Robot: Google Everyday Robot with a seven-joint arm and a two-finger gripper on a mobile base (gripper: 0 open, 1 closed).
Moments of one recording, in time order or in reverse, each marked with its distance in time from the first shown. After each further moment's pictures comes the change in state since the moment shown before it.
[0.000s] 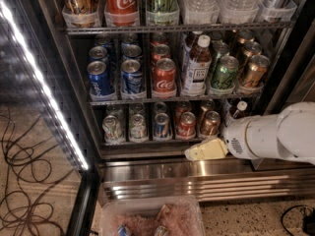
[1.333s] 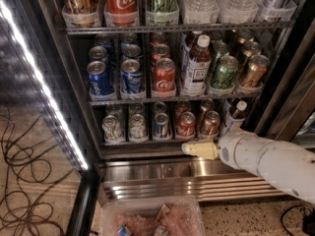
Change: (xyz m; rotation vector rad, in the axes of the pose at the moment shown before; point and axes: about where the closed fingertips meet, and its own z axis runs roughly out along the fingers) arm 0.012 -0.031 0.050 0.141 -0.206 0.168
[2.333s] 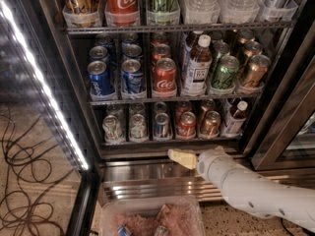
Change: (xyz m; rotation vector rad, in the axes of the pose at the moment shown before) arm 0.056 0.018 0.076 0.050 -0.077 0.222
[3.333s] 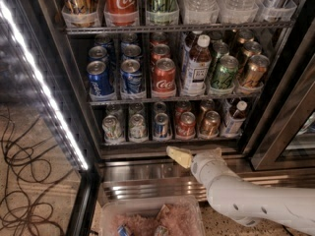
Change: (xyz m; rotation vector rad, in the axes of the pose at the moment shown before) arm 0.004 -0.003 0.017 0.098 -0.093 0.056
